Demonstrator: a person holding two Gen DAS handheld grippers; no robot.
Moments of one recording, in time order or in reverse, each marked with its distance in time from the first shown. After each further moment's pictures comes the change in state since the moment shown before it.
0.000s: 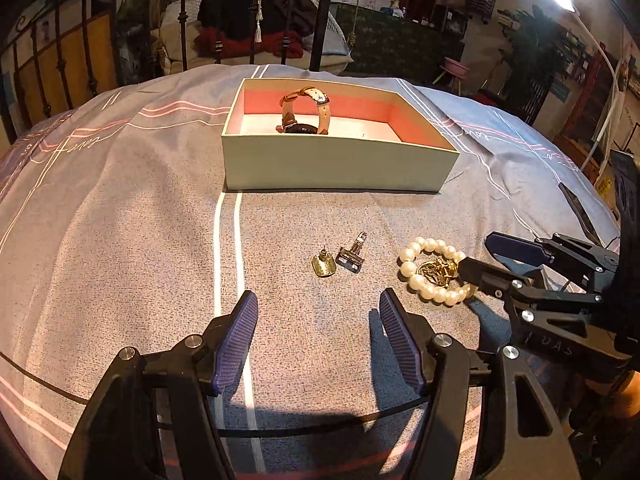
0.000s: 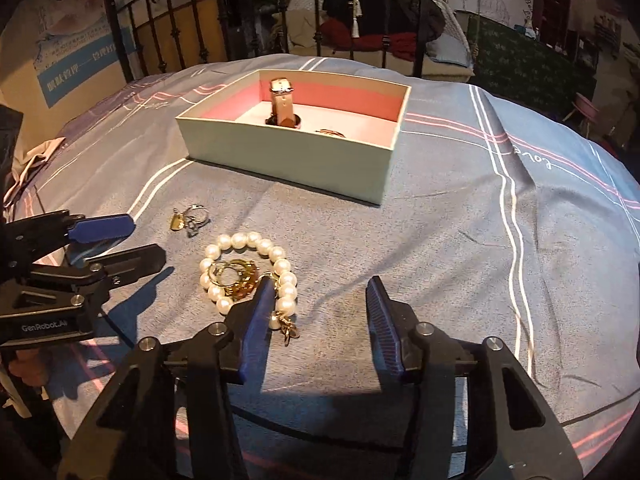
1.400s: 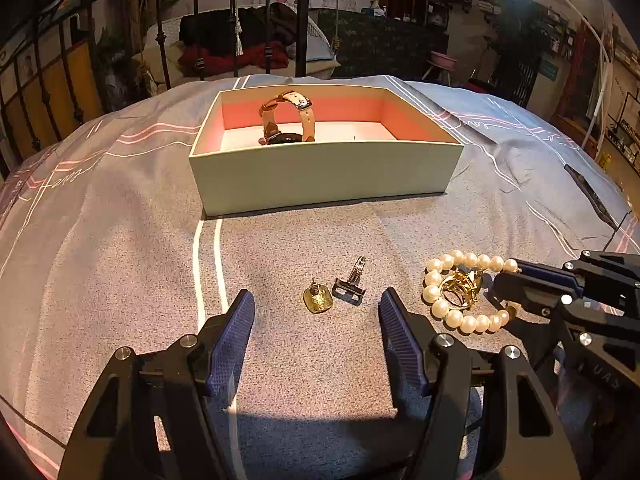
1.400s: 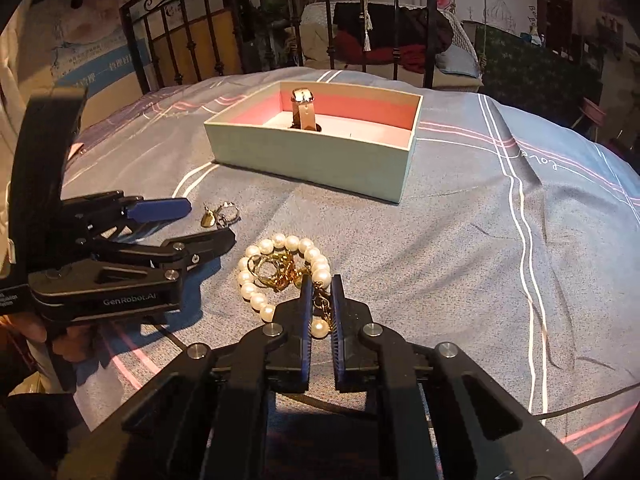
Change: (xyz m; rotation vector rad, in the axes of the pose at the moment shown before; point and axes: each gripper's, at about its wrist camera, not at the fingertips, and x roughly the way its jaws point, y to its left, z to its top) left arm 0.025 -0.006 0.008 0.096 -0.037 0.019; right arm -0.022 0.009 -0.016 -0.007 -0.087 0.085
